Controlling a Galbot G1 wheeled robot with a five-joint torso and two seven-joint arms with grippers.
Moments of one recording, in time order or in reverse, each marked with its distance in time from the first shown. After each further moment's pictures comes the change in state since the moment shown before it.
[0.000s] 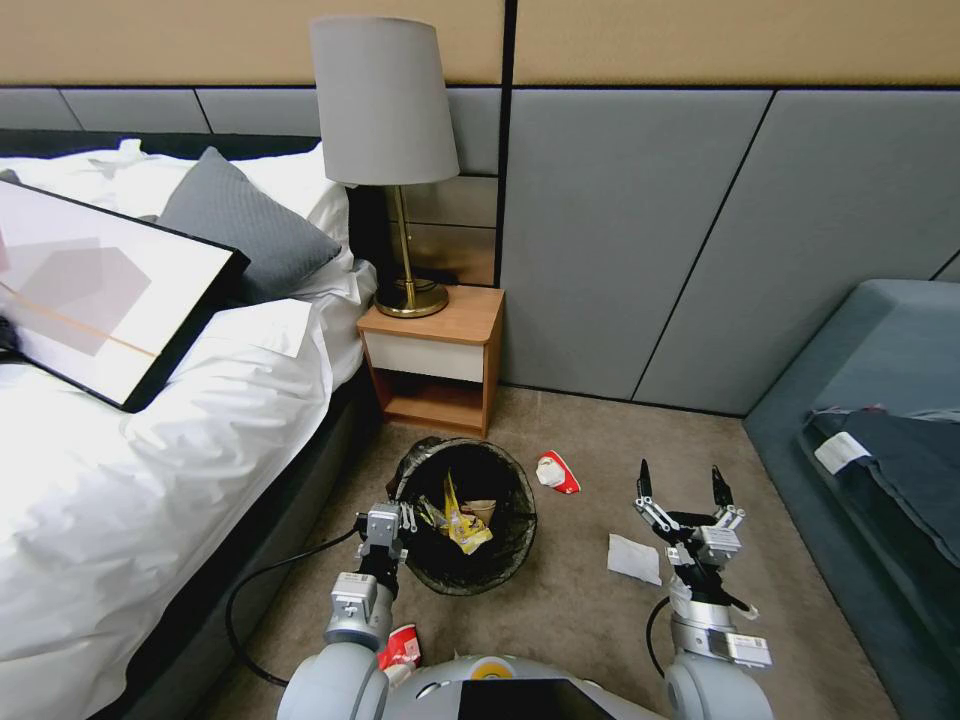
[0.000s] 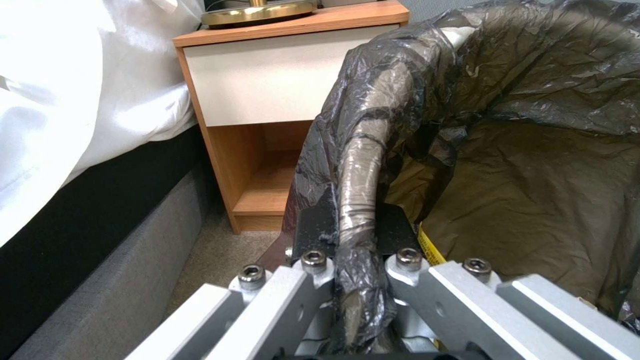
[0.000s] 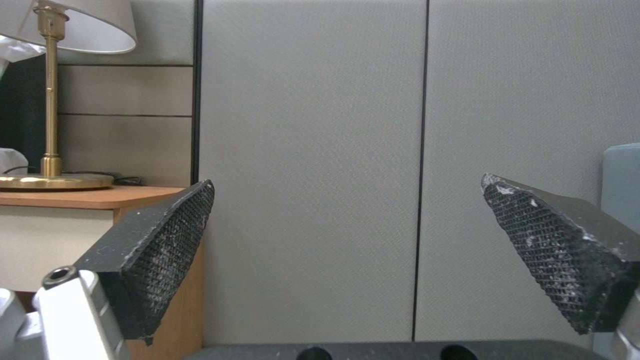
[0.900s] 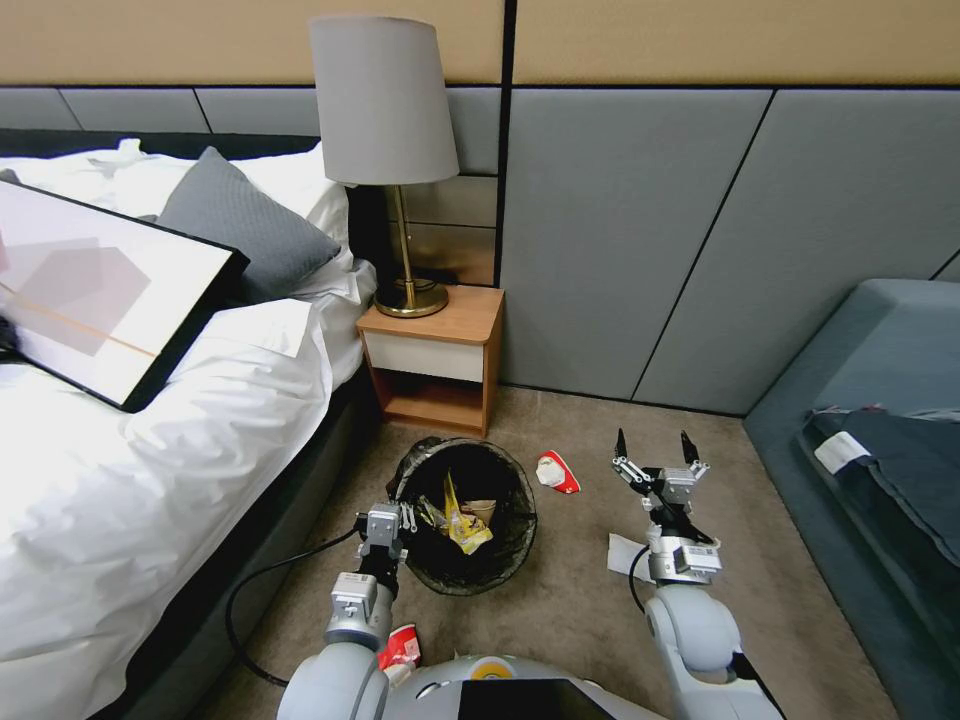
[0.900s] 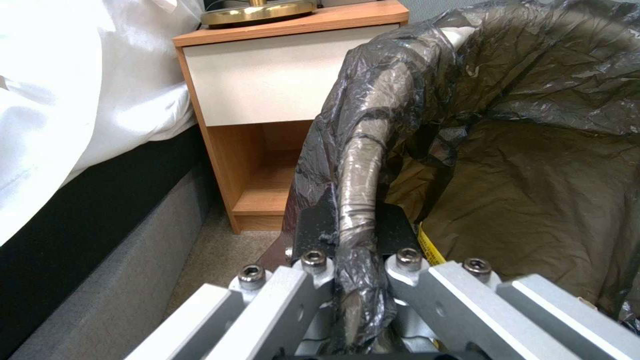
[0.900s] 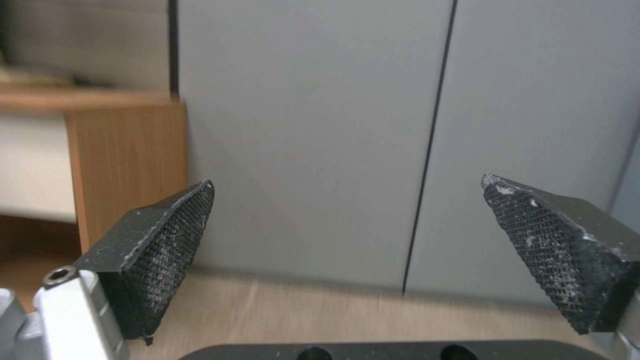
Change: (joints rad) left arm 0.000 0.000 0.000 0.000 0.000 0.000 0.000; right arm 0.223 -0.076 -0.061 -0.061 -0.034 -0.435 0.079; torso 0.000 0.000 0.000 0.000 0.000
